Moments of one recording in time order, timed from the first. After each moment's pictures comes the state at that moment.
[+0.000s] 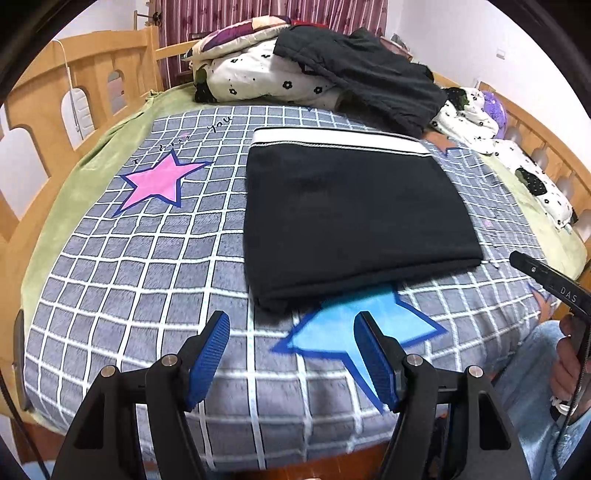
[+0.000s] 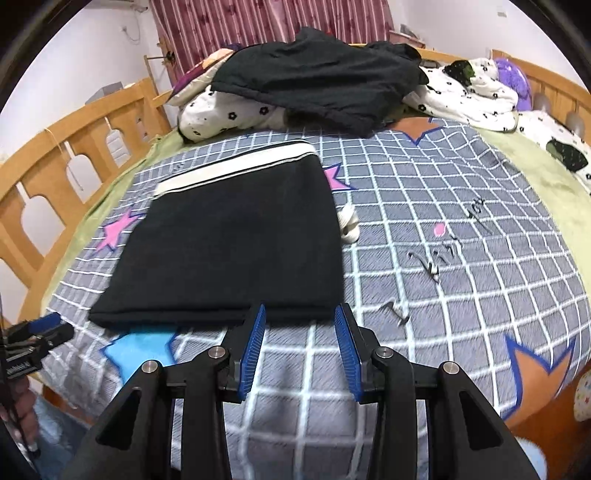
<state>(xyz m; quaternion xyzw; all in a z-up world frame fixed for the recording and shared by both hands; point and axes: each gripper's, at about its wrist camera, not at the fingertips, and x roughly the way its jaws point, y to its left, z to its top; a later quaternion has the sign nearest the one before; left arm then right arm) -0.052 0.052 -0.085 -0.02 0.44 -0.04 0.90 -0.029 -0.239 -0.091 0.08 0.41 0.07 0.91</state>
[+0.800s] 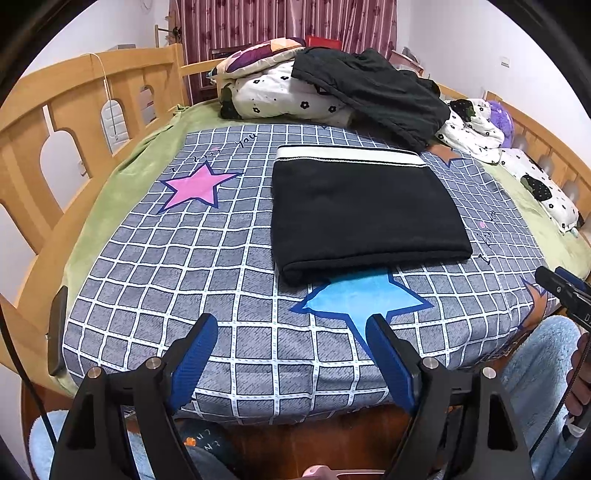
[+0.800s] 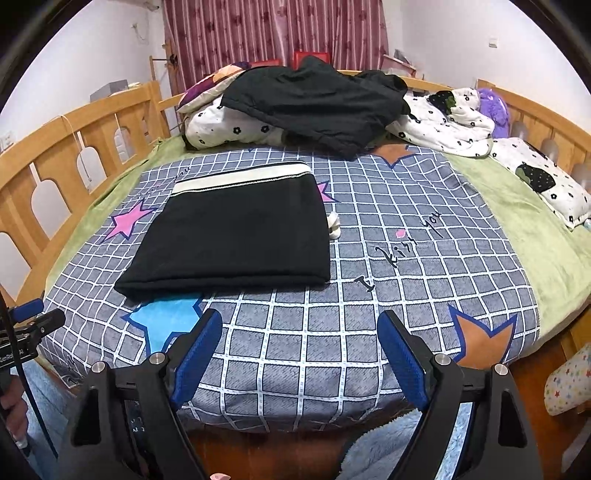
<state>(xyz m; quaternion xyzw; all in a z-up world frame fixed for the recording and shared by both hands) -0.115 0.058 -0.053 -0.01 0.42 0.00 0.91 -0.112 -0.228 -0.047 0.03 0.38 0.03 0.92</state>
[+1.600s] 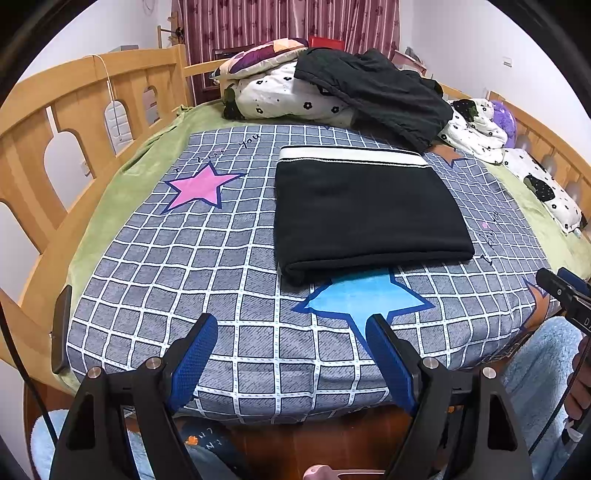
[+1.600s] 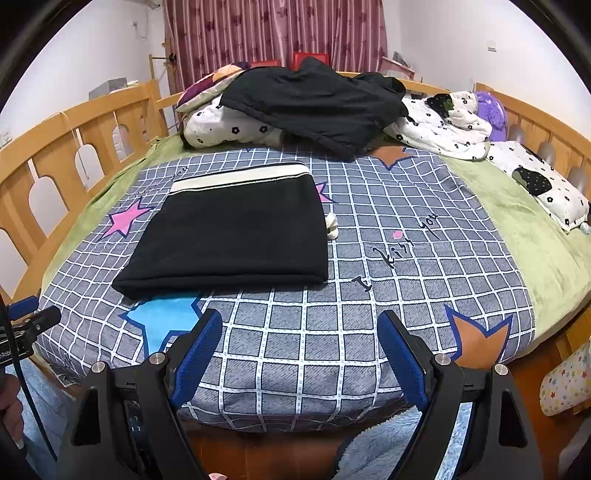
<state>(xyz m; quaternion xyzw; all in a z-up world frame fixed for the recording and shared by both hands) -0.117 0.058 -0.052 -0.01 0.42 0.01 0.91 -0.116 -0.227 -0.045 0.02 0.38 0.02 0.92</state>
